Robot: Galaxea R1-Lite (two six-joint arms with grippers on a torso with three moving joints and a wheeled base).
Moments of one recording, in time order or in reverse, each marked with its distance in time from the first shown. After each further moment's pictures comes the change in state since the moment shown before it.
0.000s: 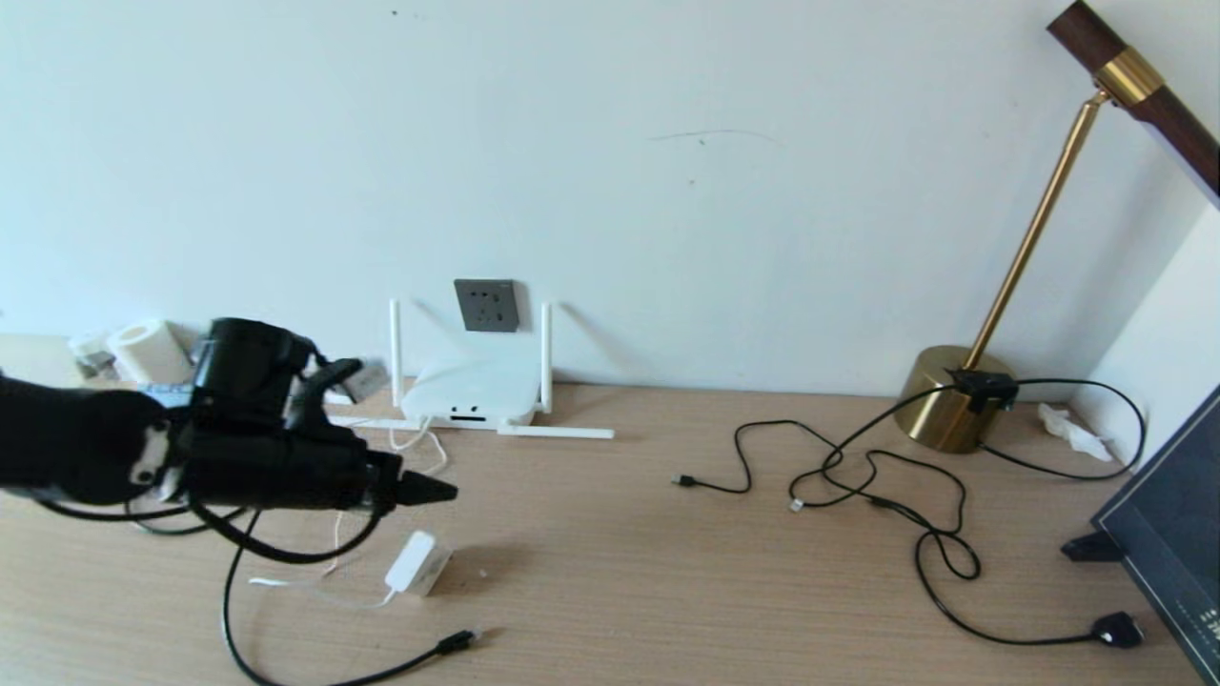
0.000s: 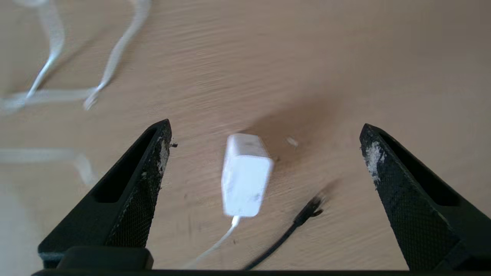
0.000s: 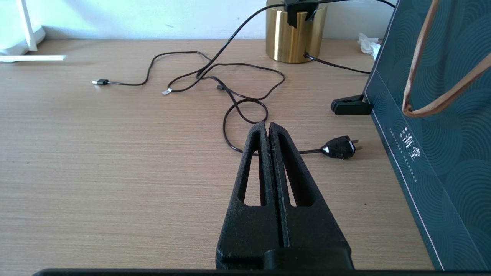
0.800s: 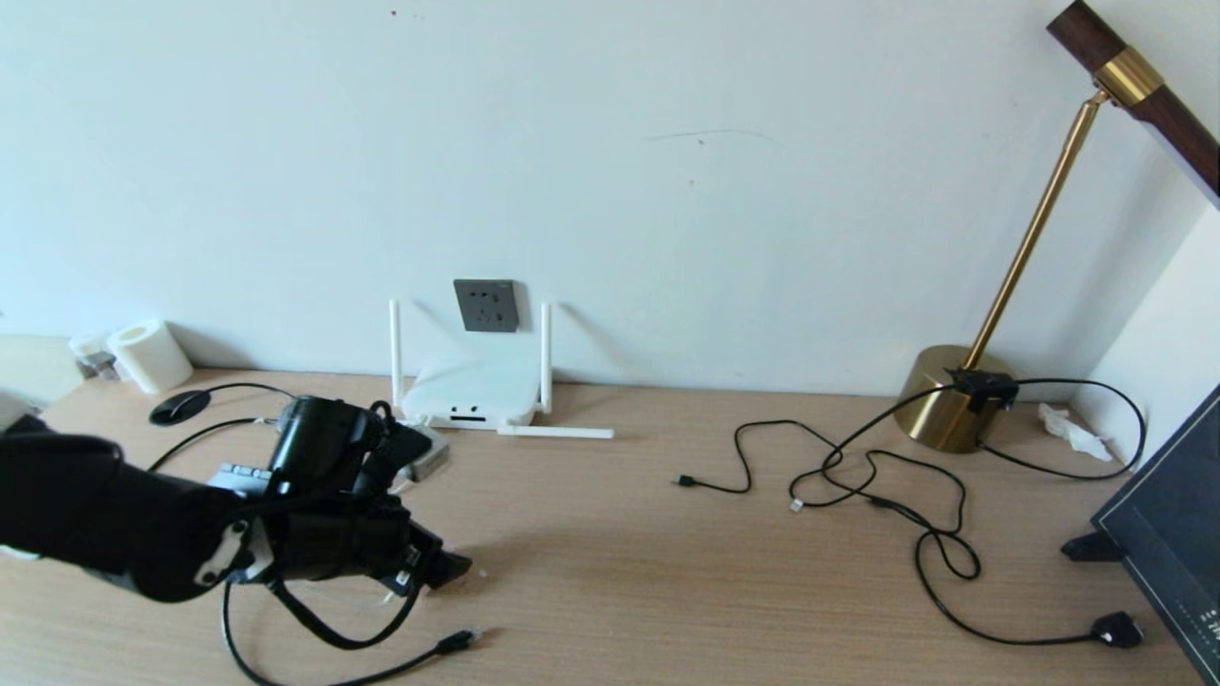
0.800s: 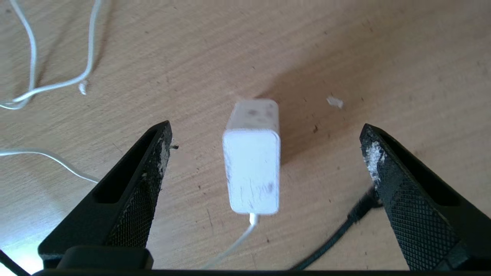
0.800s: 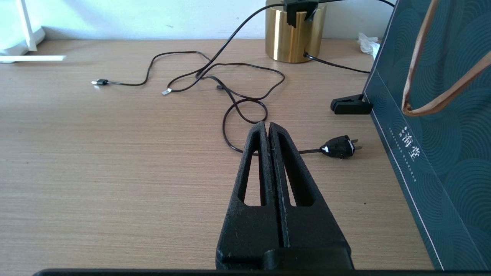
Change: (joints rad) left arm -0.134 0.070 0.196 -0.230 0.304 0.146; right arm 0.000 0.000 0.000 0.000 0.000 0.000
